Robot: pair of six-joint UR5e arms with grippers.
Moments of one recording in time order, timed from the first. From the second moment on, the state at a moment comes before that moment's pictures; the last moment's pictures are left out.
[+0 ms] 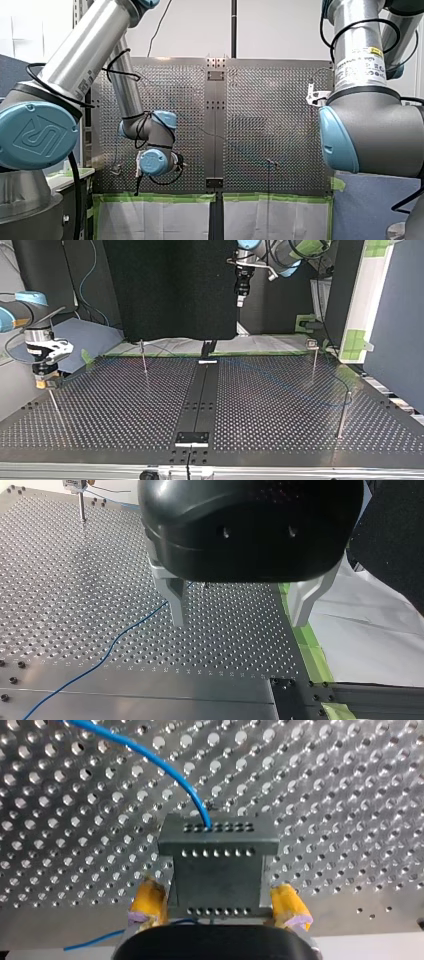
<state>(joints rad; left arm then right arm) -0.62 -2.08 -2.31 -2.09 -2.06 -1.62 1.51 -1.05 1.44 -0.39 1.23 1.65</state>
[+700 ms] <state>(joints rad) -0.62 -2.08 -2.31 -2.09 -2.06 -1.62 1.51 -1.05 1.45 -0.36 1.39 1.66</state>
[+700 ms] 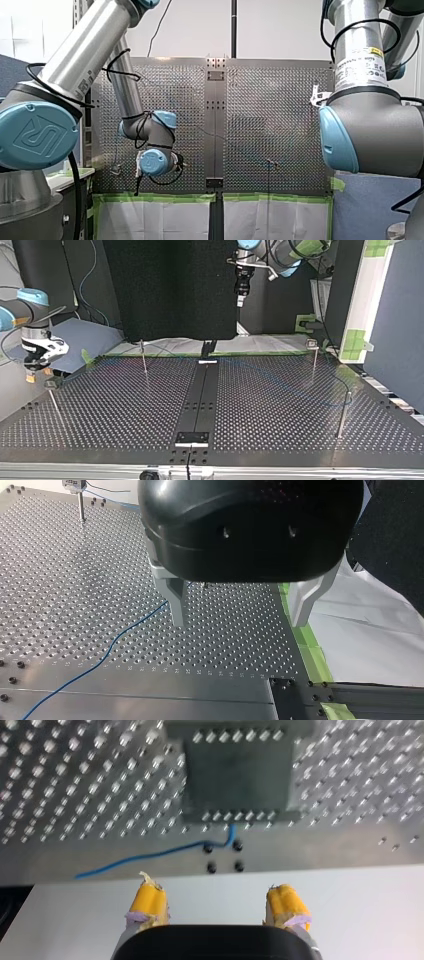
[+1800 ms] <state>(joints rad) -0.63 -2.08 -2.31 -2.09 -2.06 -1.66 1.66 -1.21 1.72 -0.60 1.63 1.64</state>
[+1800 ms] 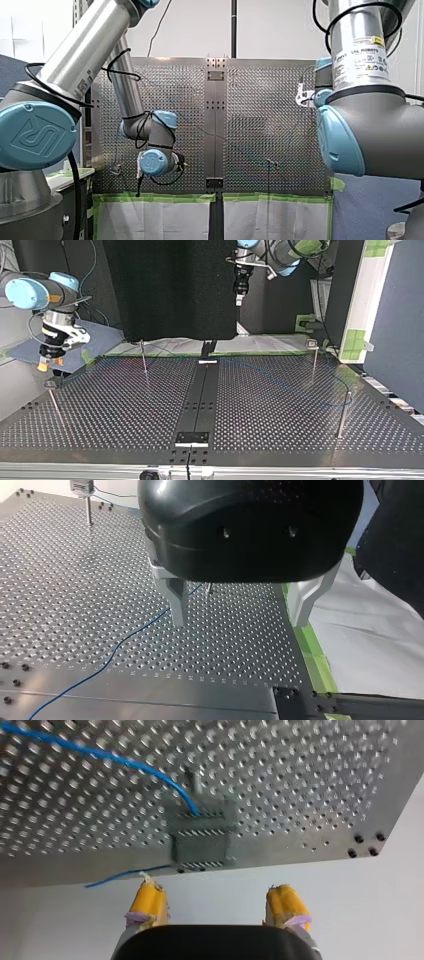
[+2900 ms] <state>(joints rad) -0.64 -2.08 -2.25 -2.10 -2.09 -1.75 1.97 -1.11 1.85 -0.60 1.84 1.58</state>
